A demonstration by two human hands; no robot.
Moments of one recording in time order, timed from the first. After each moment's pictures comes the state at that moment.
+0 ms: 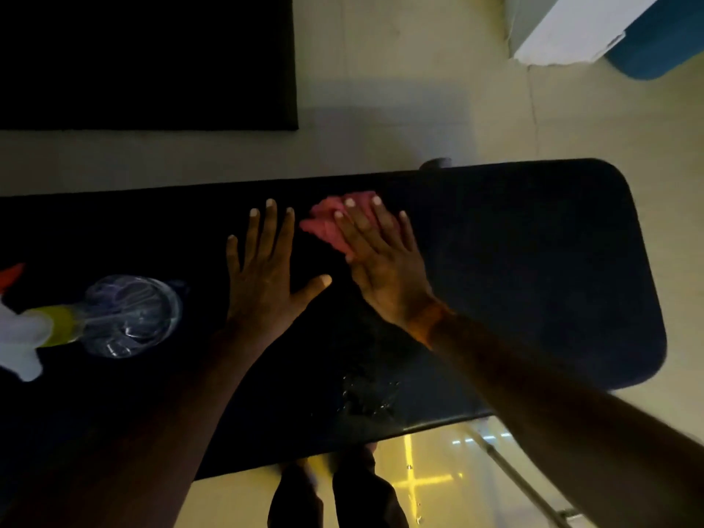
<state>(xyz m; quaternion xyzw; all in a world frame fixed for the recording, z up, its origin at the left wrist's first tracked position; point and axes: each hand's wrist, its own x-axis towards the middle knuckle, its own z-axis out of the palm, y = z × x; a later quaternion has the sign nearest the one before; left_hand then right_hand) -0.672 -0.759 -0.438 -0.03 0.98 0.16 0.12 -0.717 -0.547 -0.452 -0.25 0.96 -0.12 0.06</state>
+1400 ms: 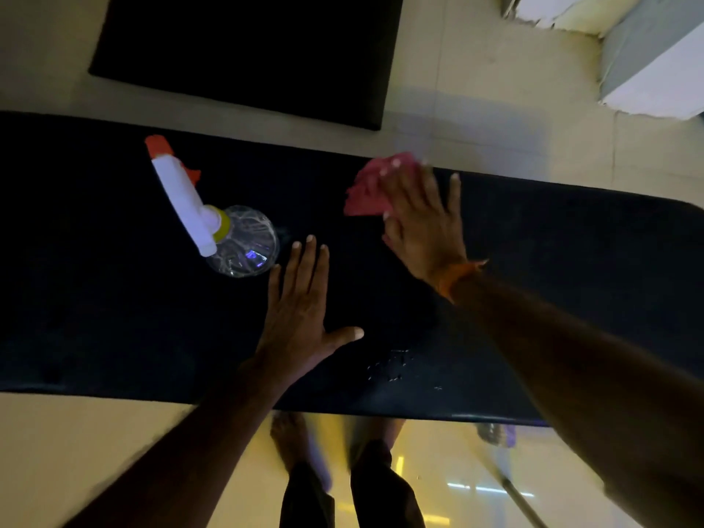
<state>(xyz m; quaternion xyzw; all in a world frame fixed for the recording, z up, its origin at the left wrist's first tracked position) -0.560 -0.794 -0.412 -0.08 0.97 0.18 0.17 -0.735 -0.625 -0.435 -0.28 0.96 -0.04 0.07</state>
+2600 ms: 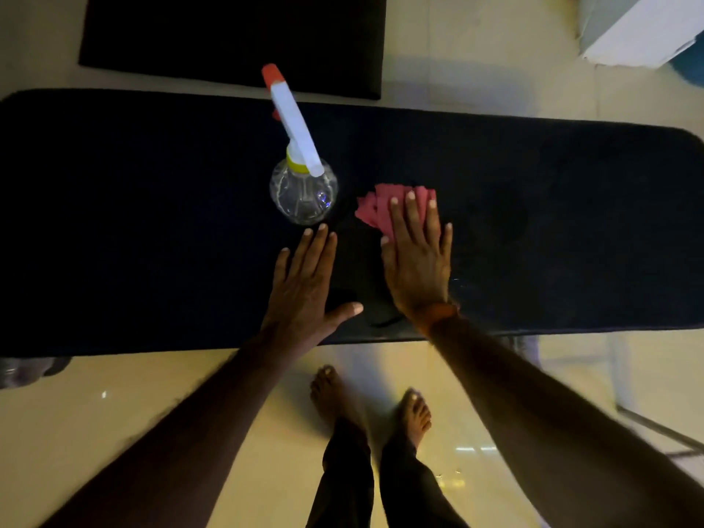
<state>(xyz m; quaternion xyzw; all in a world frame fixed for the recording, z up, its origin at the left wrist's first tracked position) -0.481 -0.870 -0.410 0.01 0.97 0.16 0.16 -0.563 -0.685 -0.435 -0.09 0.99 -0.12 0.06</state>
